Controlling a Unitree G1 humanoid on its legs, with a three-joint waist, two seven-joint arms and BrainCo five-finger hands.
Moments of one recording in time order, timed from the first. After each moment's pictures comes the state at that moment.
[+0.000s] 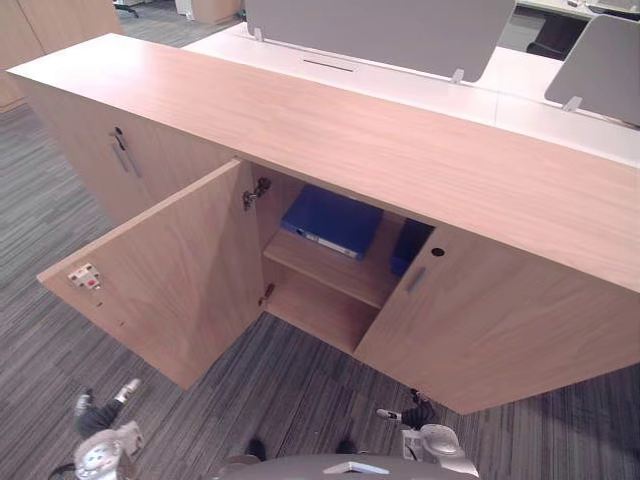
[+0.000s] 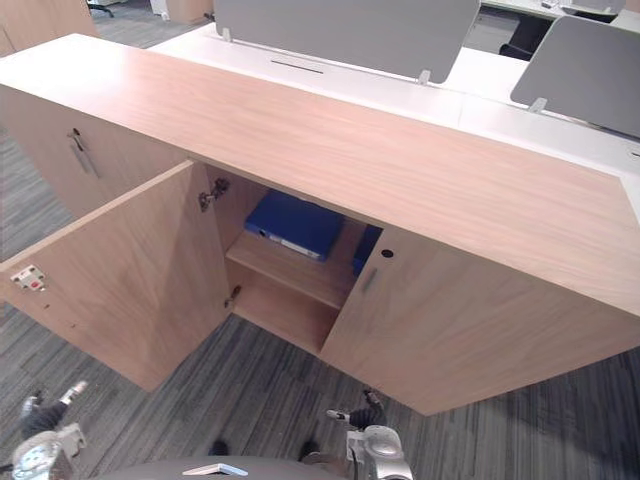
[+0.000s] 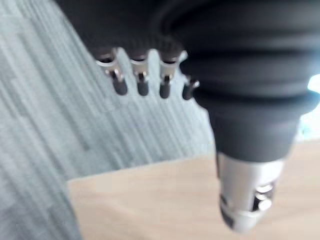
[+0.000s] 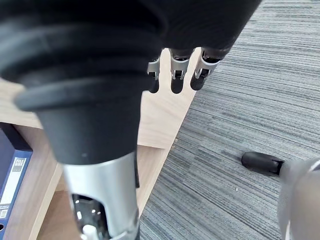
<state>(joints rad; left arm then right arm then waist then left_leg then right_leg) 0.17 0.23 0.52 0.66 -0.16 -0.09 0.22 0.05 -0.09 -0.12 0.89 -0.05 -0.04 -0.12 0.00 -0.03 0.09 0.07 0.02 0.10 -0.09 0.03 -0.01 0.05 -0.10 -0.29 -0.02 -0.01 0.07</state>
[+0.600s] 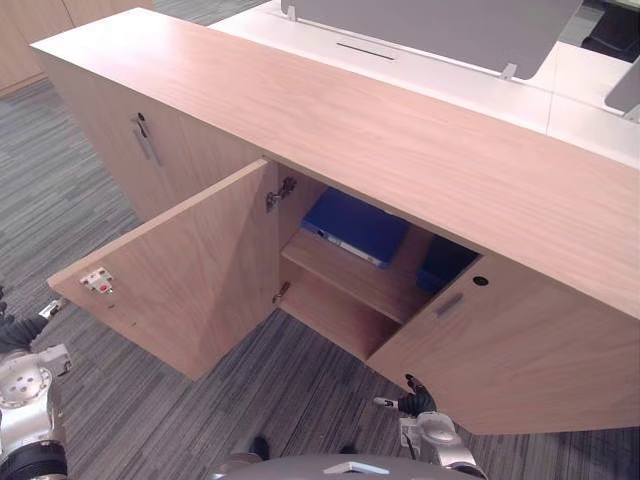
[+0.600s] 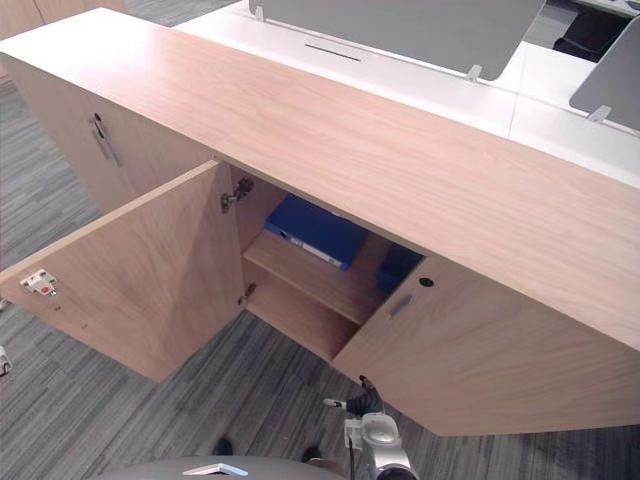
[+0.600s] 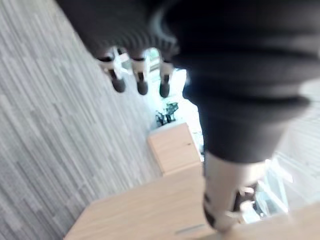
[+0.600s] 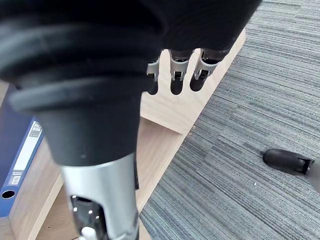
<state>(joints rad) 0.03 0.51 0.51 0.49 -0.17 -0.14 0.21 0.03 -0.09 -0.10 0.88 -0.05 -0.04 -0.11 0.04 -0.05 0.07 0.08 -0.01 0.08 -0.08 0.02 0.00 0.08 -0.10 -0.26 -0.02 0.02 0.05</state>
